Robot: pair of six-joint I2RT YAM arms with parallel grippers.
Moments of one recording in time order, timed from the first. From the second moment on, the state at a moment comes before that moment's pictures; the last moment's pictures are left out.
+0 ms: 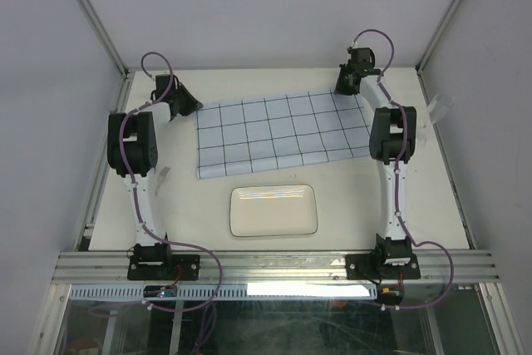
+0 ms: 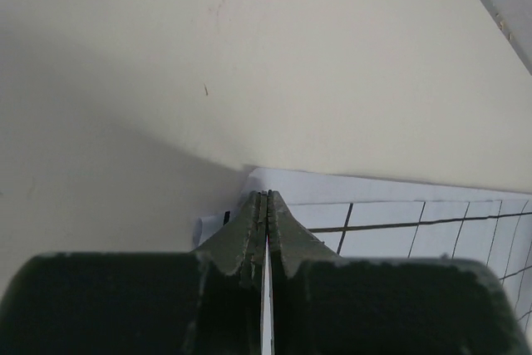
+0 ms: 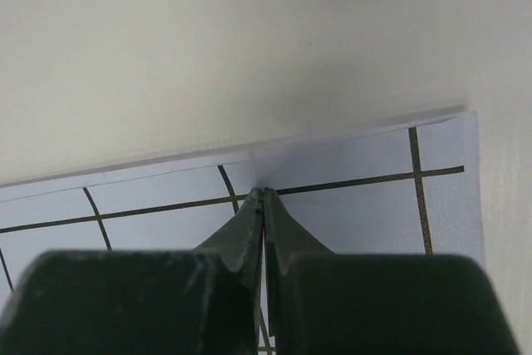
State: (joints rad) left arm 0.03 2.22 1.50 0.06 0.24 -0.67; right arm 0.07 2.54 2.20 -0.49 -0.12 0.24
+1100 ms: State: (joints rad) left arm 0.05 2.30 1.65 -0.01 0.22 -0.62; right arm 0.03 2.36 1.89 -0.38 -0.04 0.26
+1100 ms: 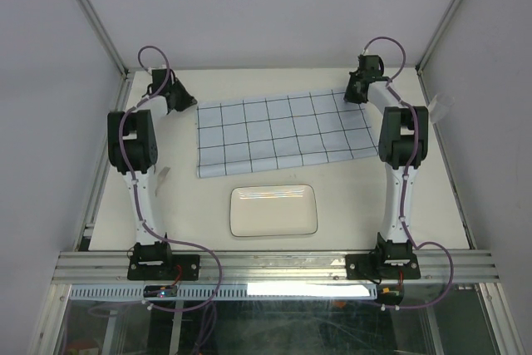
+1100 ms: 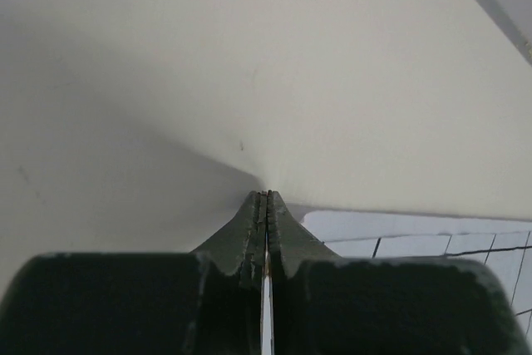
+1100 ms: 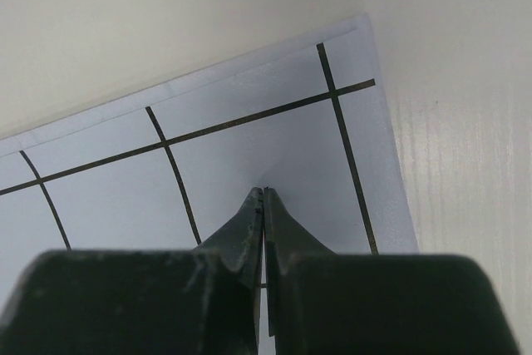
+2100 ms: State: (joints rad) left arm 0.05 2.16 1.54 -0.25 0.06 -0.52; right arm 0.05 2.23 1.87 -0.47 -0.16 0.26
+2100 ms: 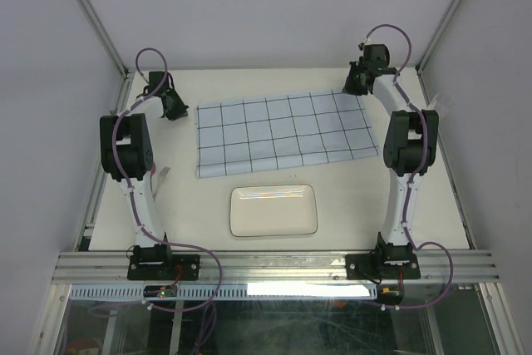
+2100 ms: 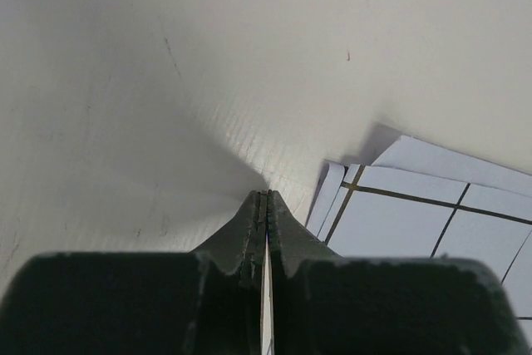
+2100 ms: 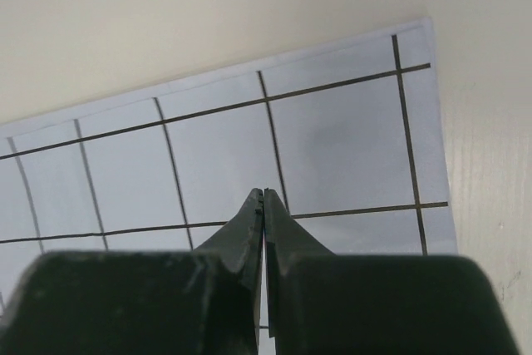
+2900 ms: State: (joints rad) left arm 0.04 2.21 1.56 -0.12 0.12 -0.58; right arm 0.32 2.52 2.25 -0.37 -0.41 0.40
